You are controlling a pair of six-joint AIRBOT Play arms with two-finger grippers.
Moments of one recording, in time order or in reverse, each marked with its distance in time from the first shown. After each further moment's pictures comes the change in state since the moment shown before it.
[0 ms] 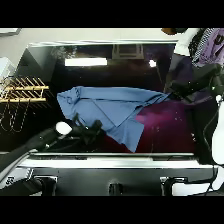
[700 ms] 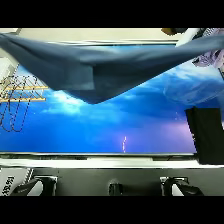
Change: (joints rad) left arm 0.838 0.441 0.844 0.032 -0.497 0.455; right arm 0.000 0.731 0.002 -0.132 0.349 -0.052
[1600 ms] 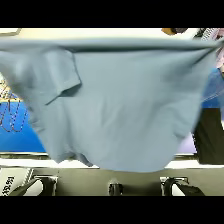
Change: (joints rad) left arm 0.054 -0.269 0.123 0.281 -0.103 -0.042; right arm 0.010 -0.180 -0.001 0.116 -0.054 0.087
